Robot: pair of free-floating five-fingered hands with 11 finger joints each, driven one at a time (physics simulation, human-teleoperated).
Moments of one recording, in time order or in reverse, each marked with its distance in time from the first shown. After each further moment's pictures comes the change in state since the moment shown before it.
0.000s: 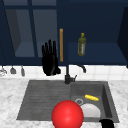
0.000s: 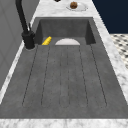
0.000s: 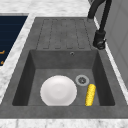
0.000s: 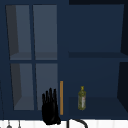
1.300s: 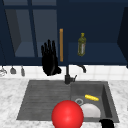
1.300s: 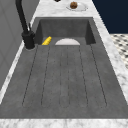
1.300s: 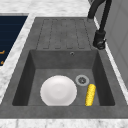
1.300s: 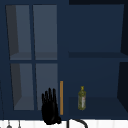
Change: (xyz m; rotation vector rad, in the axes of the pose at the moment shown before) left hand -0.001 0.000 -0.002 0.029 0.033 -0.012; right hand 0.000 0.000 0.000 0.000 0.000 0.000
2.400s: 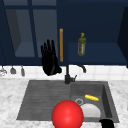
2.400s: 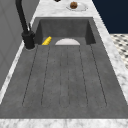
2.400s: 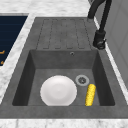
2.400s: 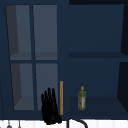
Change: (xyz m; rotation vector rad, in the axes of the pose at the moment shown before) left hand -0.001 0.000 -0.001 0.024 0.028 -0.011; right hand 0.000 0.000 0.000 0.000 0.000 0.000
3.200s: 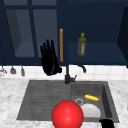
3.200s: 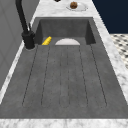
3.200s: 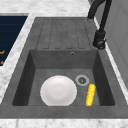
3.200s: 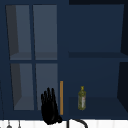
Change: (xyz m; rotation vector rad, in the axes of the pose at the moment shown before) left hand 0.000 0.000 -0.001 0.018 0.020 -0.008; right hand 0.000 0.000 0.000 0.000 0.000 0.000
